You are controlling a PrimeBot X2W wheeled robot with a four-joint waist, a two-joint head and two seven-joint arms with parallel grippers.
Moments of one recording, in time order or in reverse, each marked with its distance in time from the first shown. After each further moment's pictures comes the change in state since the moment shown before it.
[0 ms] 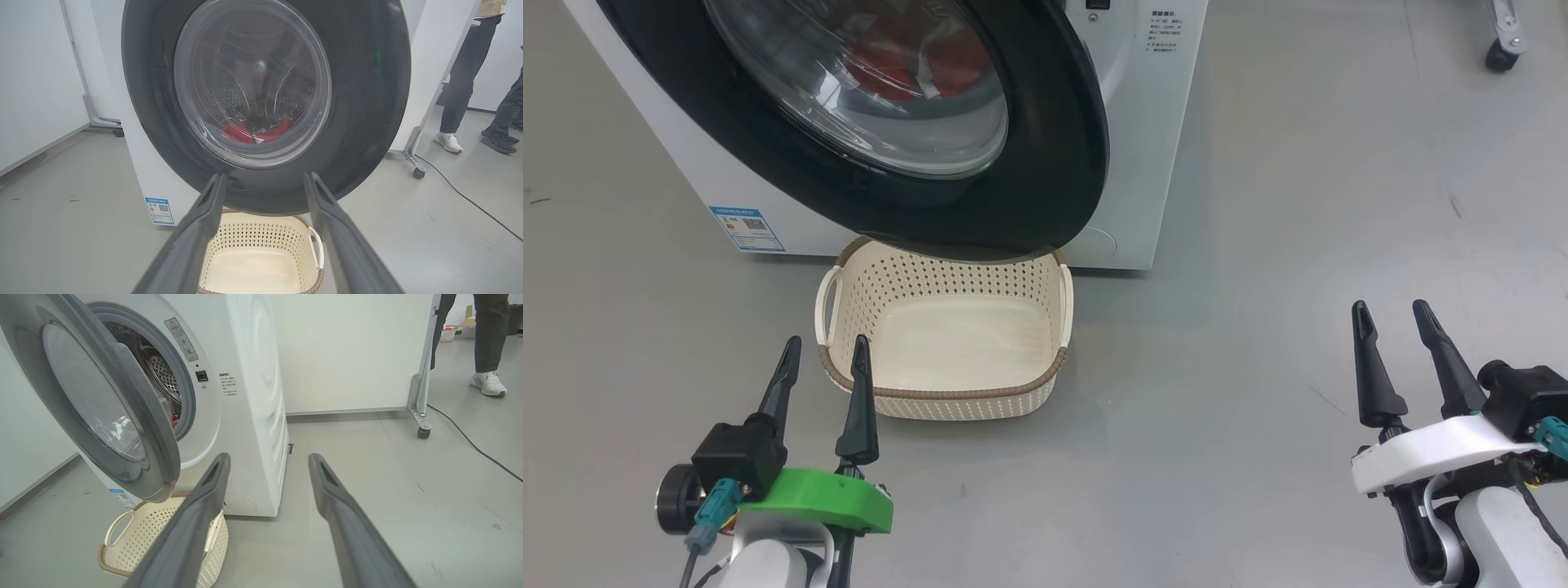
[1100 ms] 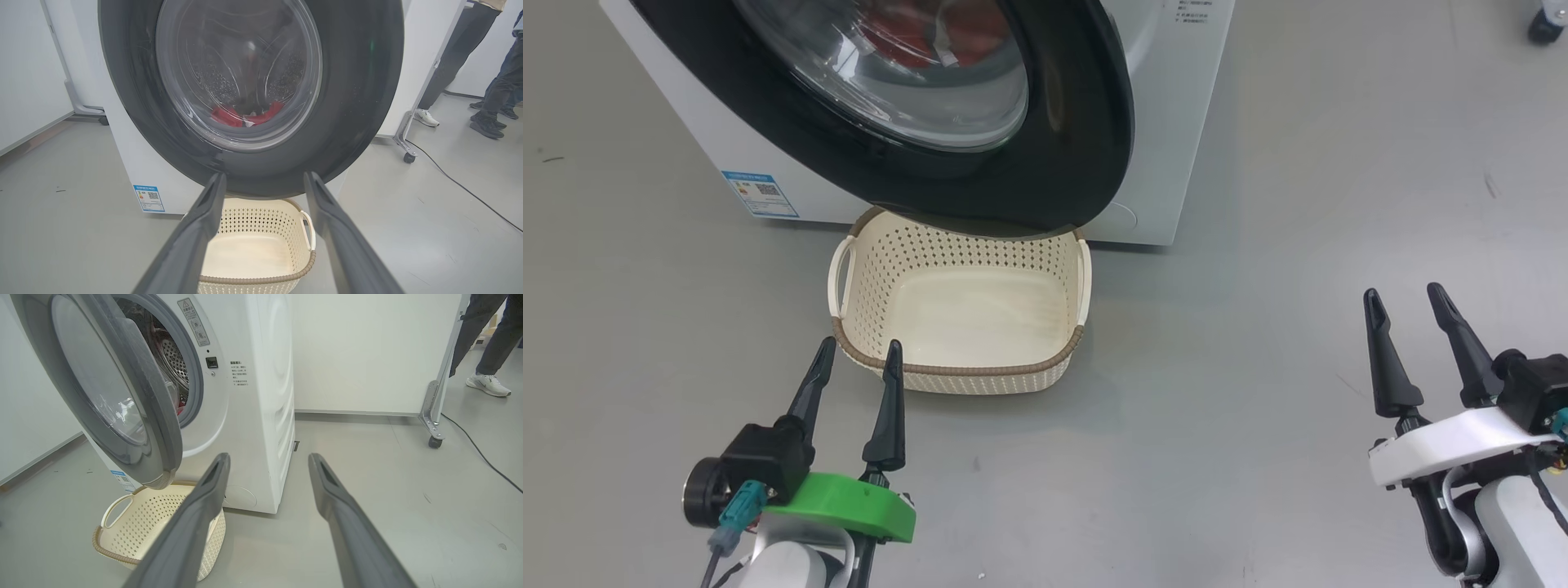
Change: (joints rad) left arm -0.001 0.000 -0.051 -0.007 -0.001 -0.007 0.000; right arm -0.001 -0.039 -0.010 -0.021 -0.049 0.022 0.000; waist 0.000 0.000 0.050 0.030
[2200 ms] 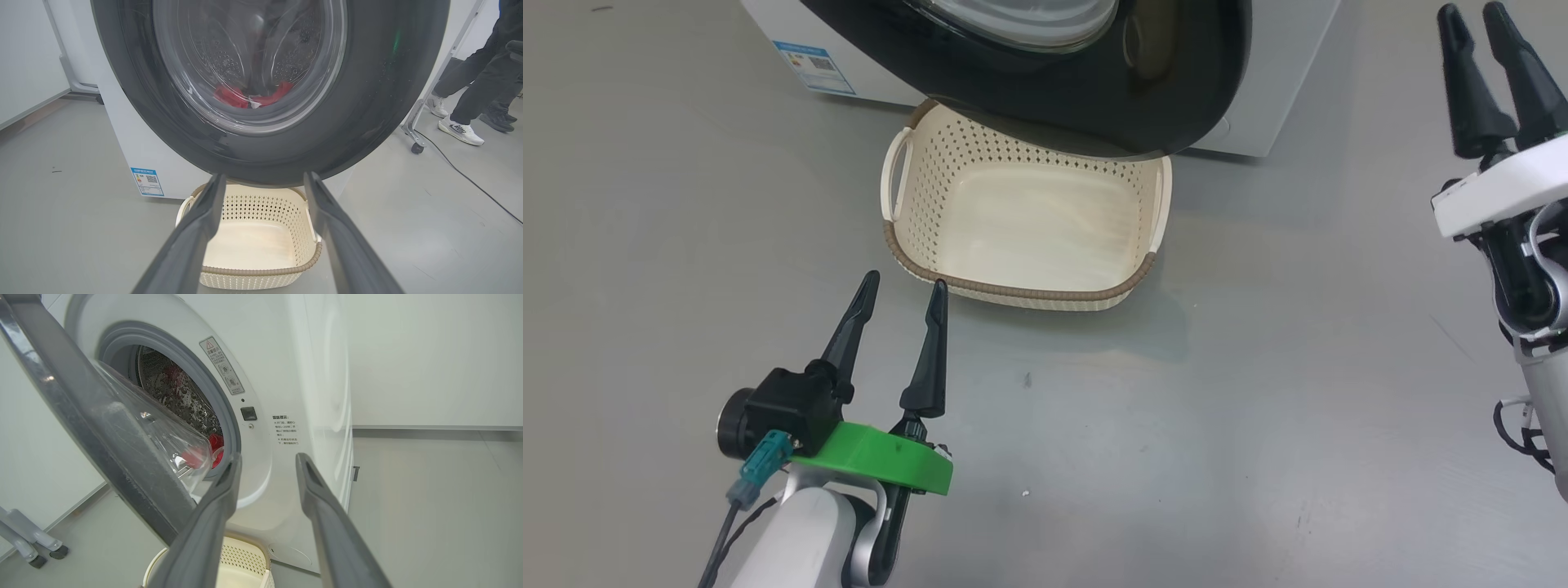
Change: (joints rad) left arm -0.113 0.000 -0.092 -0.038 -0.055 0.002 0.000; right arm -0.477 -0.052 -0.033 0.042 0.148 0.085 0.242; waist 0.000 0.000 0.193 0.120
